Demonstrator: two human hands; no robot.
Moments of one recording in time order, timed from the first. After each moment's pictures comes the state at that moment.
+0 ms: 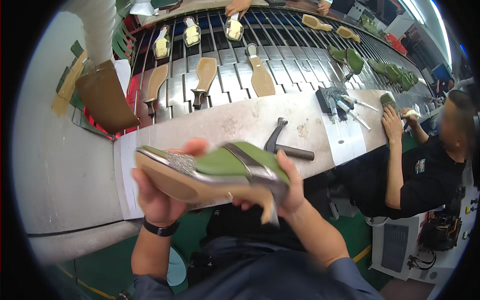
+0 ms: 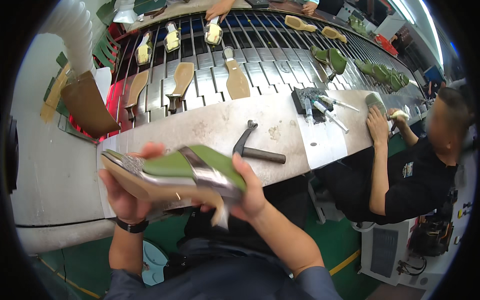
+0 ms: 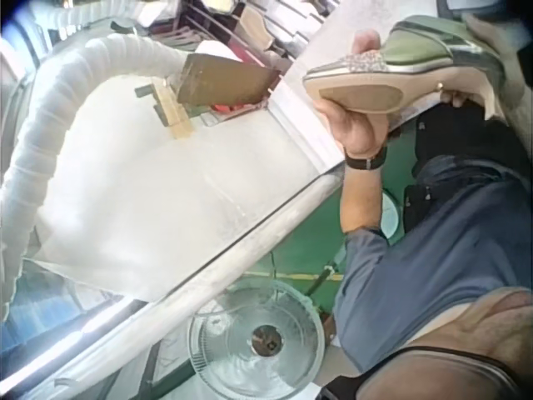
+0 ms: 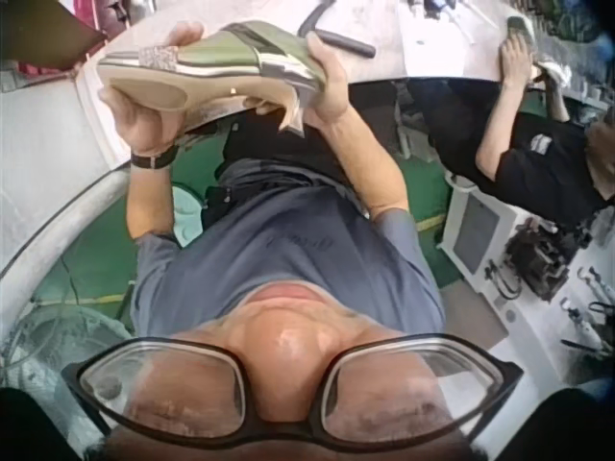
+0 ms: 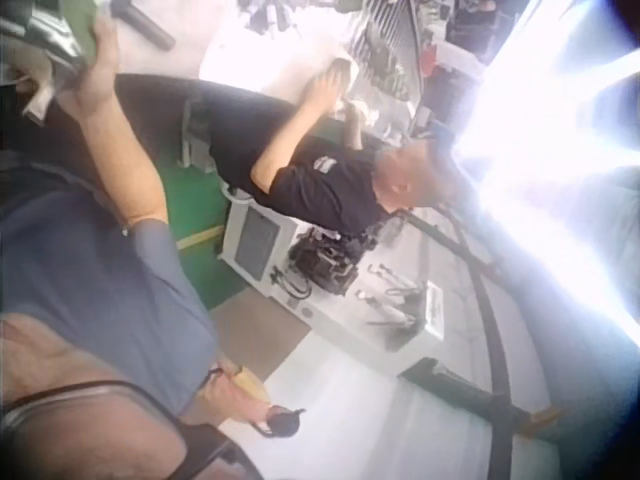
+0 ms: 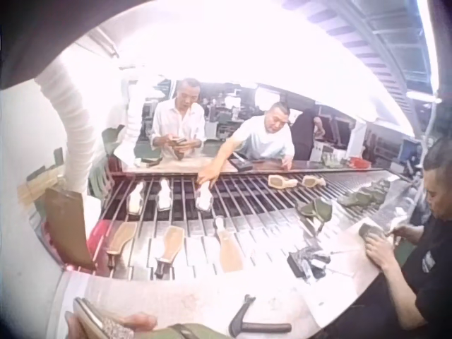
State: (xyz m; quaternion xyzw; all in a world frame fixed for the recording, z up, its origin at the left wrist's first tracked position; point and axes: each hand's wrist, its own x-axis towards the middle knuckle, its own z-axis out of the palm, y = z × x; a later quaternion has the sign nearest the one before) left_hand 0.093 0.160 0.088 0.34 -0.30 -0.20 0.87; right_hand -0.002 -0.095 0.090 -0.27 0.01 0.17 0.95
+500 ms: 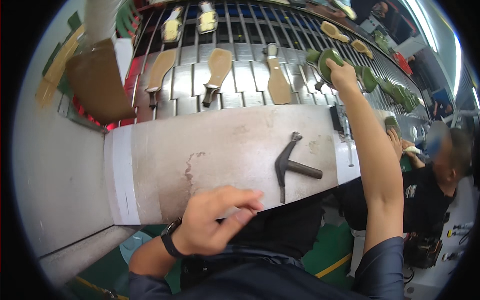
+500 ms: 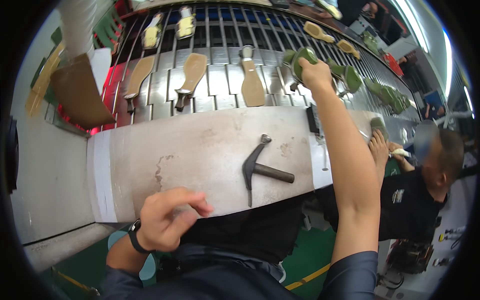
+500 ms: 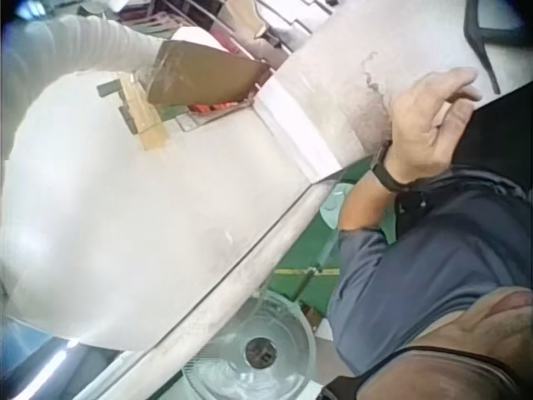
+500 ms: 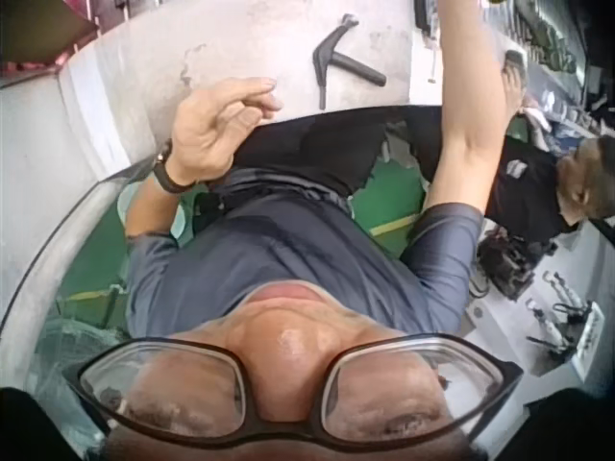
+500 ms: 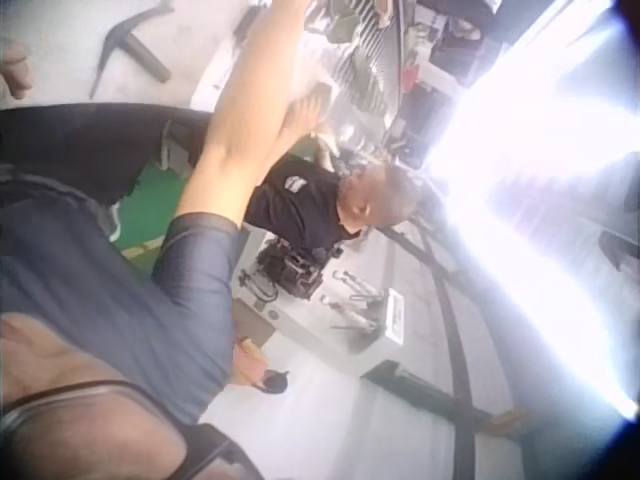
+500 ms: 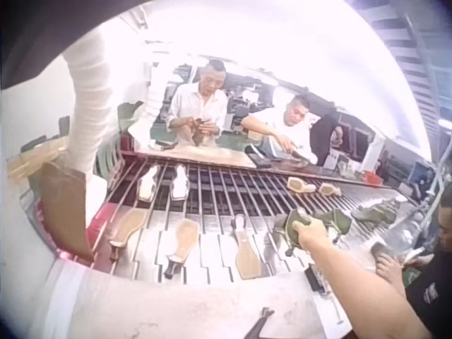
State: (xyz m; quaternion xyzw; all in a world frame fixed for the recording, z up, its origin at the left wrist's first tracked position) left_hand 0.077 0.129 0.118 0.62 -0.38 -0.11 0.67; right_hand 0.265 -0.327 0.125 -0.88 0.29 -0.19 0.34
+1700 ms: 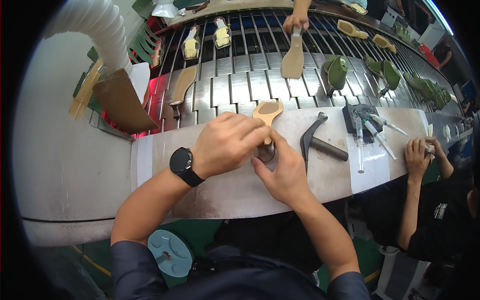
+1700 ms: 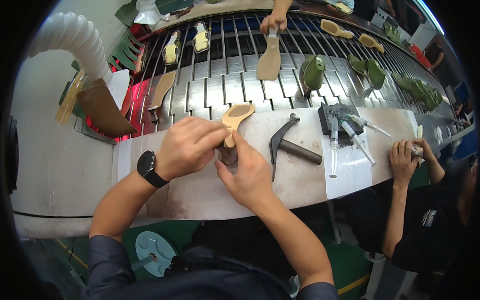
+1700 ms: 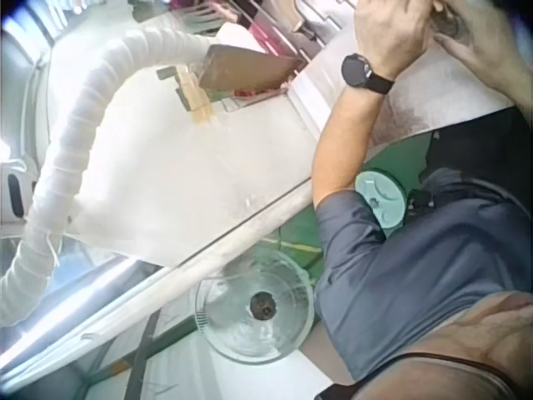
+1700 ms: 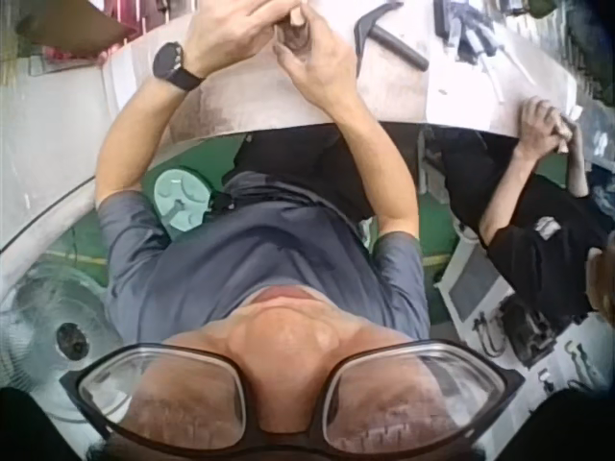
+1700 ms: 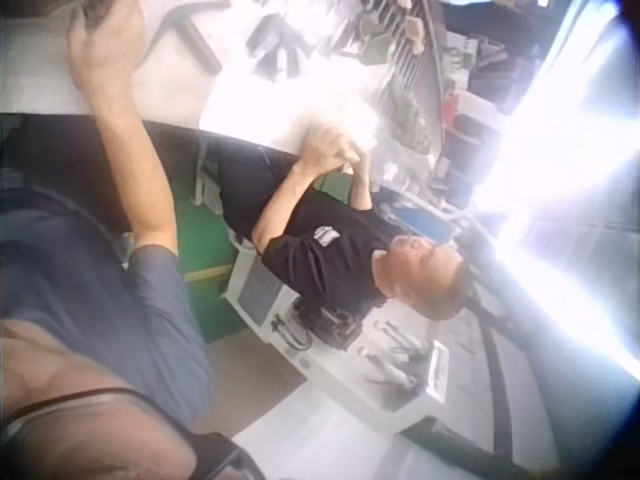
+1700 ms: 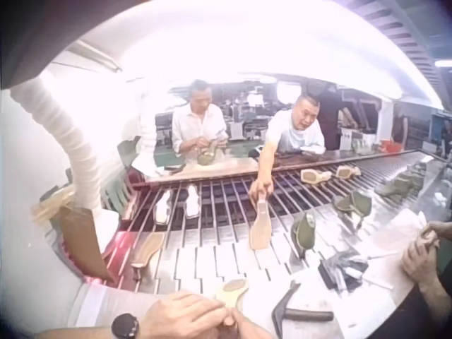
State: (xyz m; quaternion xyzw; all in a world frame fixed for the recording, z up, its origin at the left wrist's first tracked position) left_hand 0.201 0.057 0.106 0.75 -0.60 0.23 0.17; right_hand 0.083 -0.110 0.063 -0.86 -0.02 -0.15 0.48
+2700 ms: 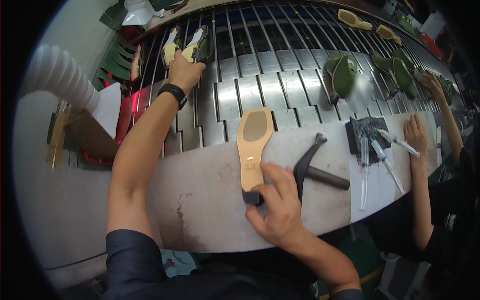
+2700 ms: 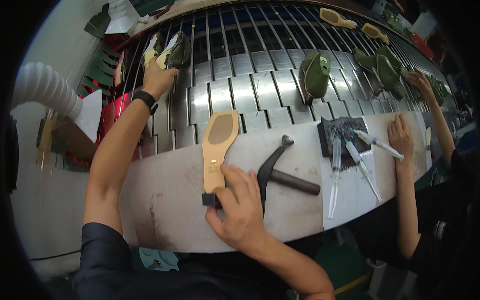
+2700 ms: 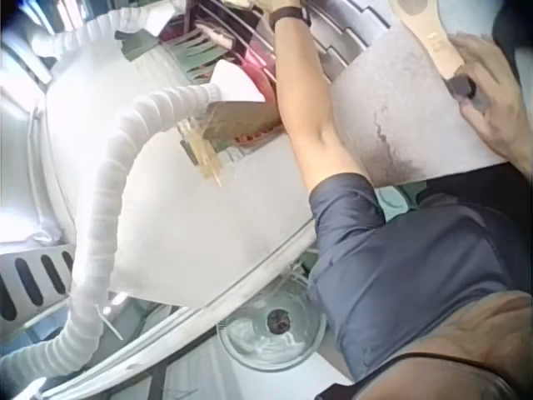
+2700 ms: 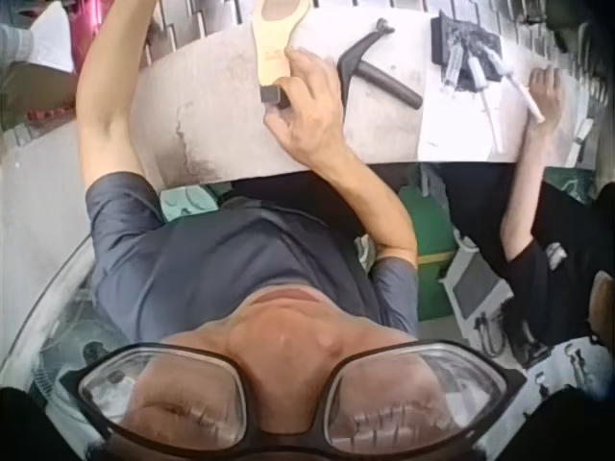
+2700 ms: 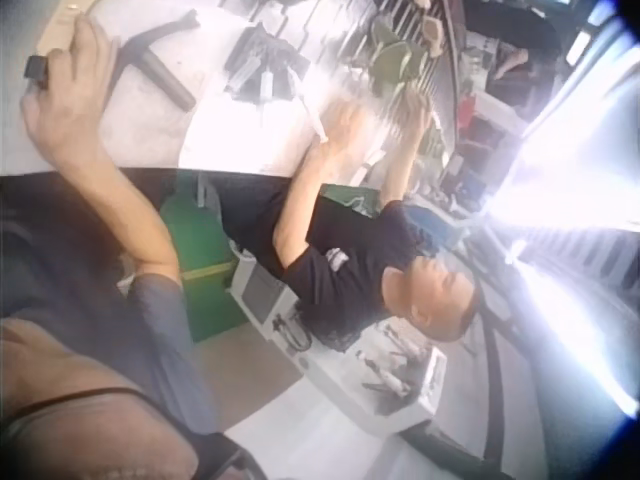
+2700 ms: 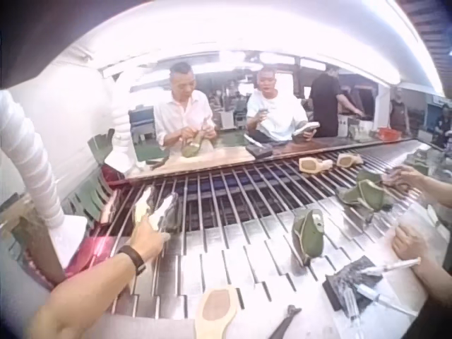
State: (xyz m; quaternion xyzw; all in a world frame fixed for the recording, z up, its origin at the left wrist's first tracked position) left_hand 0.482 0.058 0.036 0.95 -0.05 0.14 0.27; right_hand 0.088 -0.117 0.059 -0.89 -0.06 -0.21 0.41
